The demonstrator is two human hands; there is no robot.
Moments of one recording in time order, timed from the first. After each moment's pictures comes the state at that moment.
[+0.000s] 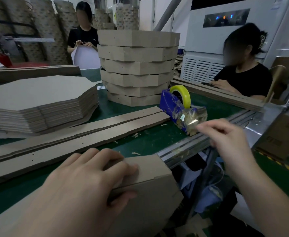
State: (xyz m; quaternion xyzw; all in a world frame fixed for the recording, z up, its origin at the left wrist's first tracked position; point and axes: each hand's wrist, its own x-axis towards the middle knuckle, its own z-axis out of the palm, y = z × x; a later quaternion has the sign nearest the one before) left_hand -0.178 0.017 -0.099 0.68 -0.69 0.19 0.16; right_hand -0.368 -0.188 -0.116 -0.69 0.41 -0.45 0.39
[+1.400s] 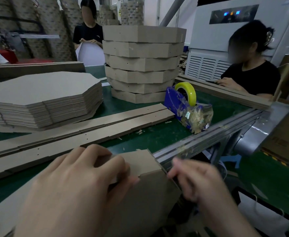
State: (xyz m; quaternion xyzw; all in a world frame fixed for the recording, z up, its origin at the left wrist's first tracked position) left_hand -0.185 0.025 -0.103 0.74 -0.59 0.23 0.21; right_hand -0.345 -0.107 -0.144 -0.63 0.34 -0.30 0.63
